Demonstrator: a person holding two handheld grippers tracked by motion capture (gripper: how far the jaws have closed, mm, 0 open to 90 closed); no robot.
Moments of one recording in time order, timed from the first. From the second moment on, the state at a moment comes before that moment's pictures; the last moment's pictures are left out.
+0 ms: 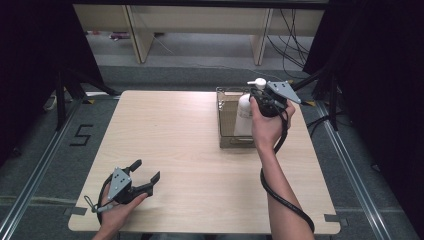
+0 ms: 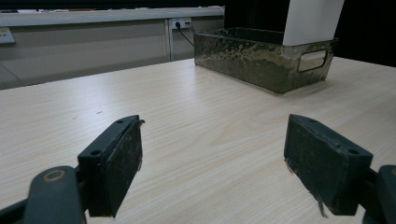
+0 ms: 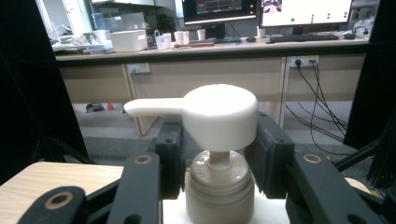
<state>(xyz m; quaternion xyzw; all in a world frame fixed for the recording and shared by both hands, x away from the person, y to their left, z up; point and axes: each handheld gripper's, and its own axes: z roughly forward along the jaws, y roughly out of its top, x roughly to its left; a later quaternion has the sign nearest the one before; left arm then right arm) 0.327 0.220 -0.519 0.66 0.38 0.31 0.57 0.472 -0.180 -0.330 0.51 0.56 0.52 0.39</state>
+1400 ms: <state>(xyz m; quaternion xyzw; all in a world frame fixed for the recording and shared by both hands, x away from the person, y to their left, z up) 0.327 0.219 -0.519 0.66 0.38 0.31 0.56 0.473 -0.182 -0.359 0.52 0.58 0.50 0.38</state>
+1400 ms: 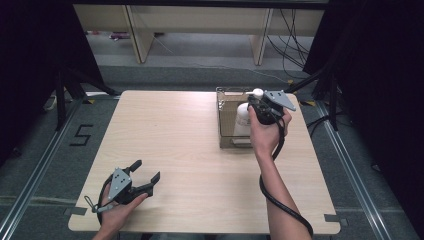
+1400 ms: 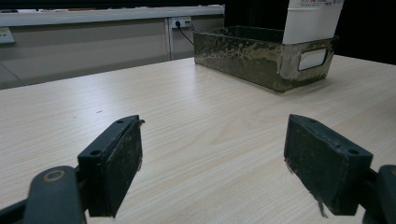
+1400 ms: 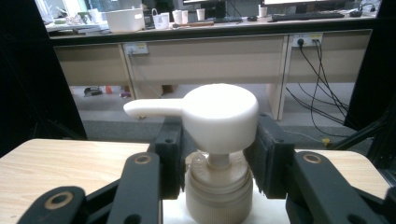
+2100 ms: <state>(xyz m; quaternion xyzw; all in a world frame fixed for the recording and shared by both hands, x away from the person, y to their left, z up) 0.327 0.219 -0.520 0.67 0.38 0.31 0.56 0.467 -0.179 -0.365 0.52 0.58 0.50 0.38</state>
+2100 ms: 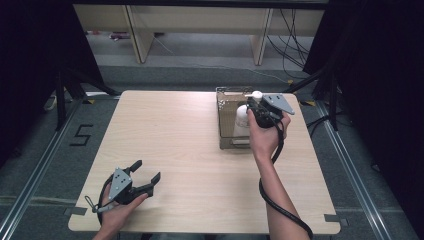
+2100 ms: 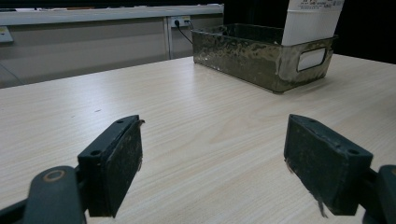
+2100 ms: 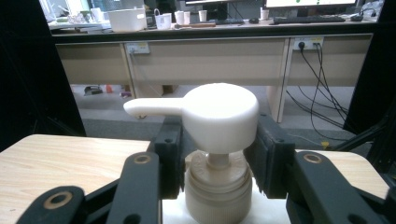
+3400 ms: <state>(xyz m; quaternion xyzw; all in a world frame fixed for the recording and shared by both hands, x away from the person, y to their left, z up) 0.329 0.221 -0.524 0.67 0.38 0.32 0.56 0.405 -0.220 -0.398 0.48 0.64 0.48 0.35</state>
